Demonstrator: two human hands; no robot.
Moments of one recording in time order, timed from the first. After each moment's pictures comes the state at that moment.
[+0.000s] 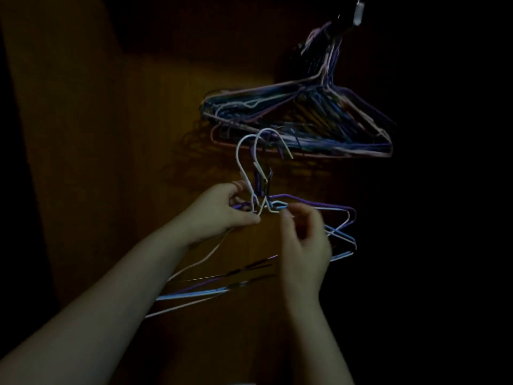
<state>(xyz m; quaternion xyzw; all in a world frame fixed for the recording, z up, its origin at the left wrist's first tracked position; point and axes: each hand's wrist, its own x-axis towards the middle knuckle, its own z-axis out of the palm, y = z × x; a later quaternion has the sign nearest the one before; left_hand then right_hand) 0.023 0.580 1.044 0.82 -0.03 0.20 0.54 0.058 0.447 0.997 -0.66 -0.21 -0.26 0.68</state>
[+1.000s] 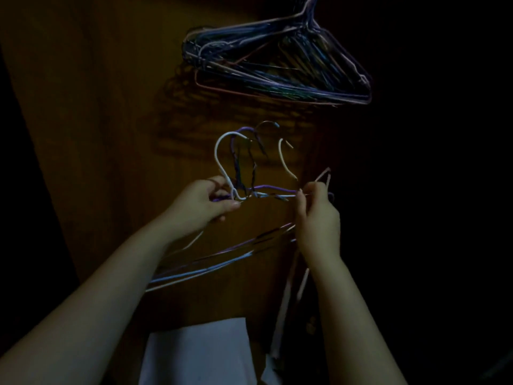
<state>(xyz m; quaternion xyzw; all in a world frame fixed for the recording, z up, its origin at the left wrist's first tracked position) -0.025 0.558 0.973 0.82 -0.03 0.19 0.54 0.050 0.381 0.951 -0.84 -0.19 -0.25 0.45</state>
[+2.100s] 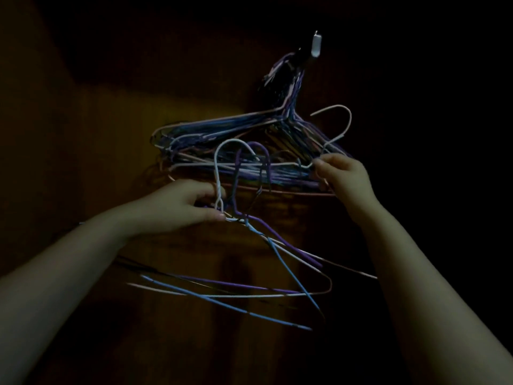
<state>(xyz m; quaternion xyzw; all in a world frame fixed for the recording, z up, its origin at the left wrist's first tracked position) 0.076 0.605 1.107 0.92 -0.10 0.24 0.29 0.243 0.379 1.130 -0.70 -0.36 -0.20 0.58</state>
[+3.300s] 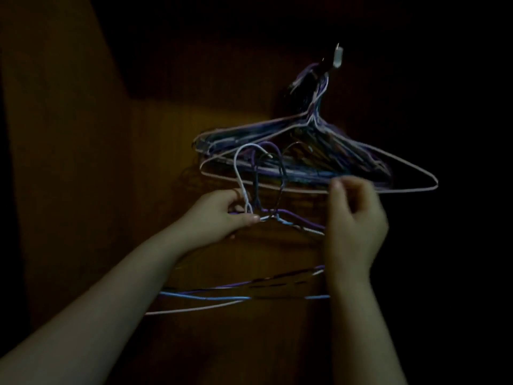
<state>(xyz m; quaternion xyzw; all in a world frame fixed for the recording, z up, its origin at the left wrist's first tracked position) 0.051 0.575 1.084 0.88 -0.01 0.30 0.38 0.120 0.405 1.073 -0.58 -0.24 -0.42 0.65</state>
